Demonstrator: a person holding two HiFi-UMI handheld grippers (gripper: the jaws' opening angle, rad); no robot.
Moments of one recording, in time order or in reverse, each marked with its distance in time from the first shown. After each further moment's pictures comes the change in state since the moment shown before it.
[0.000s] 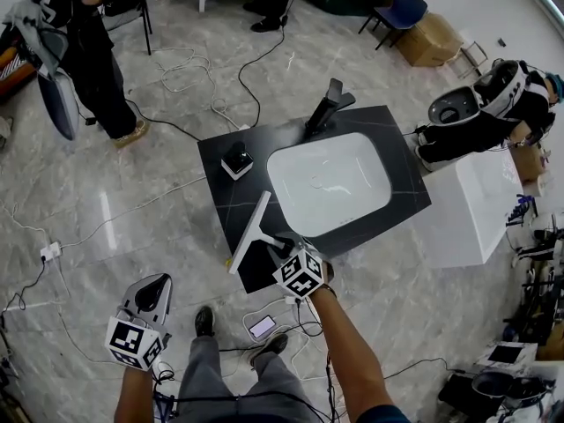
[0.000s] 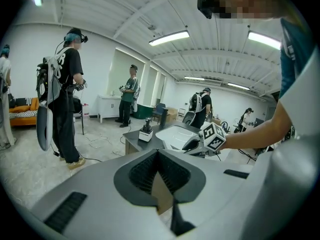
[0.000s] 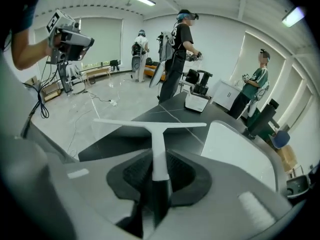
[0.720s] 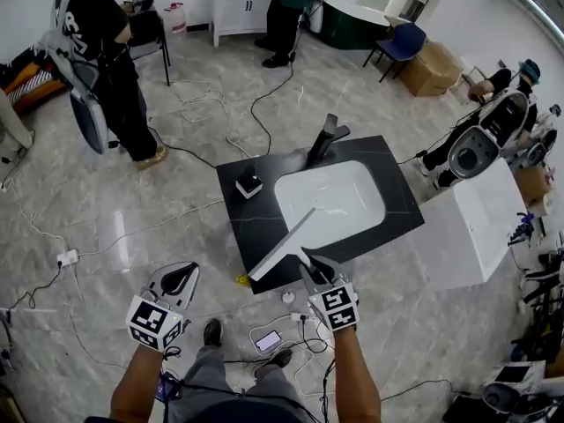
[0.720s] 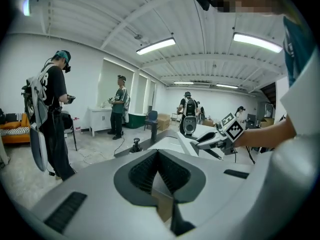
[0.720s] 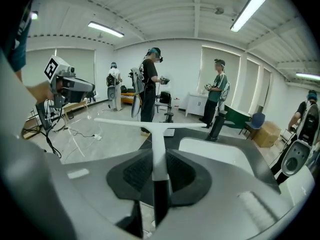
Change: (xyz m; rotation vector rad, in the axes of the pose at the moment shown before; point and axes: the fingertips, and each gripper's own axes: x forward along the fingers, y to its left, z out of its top) left arm -0.024 -0.049 0.085 0.117 -0.082 -0.069; right arm -0.186 -0.008 0.051 0.293 -0.256 -0.201
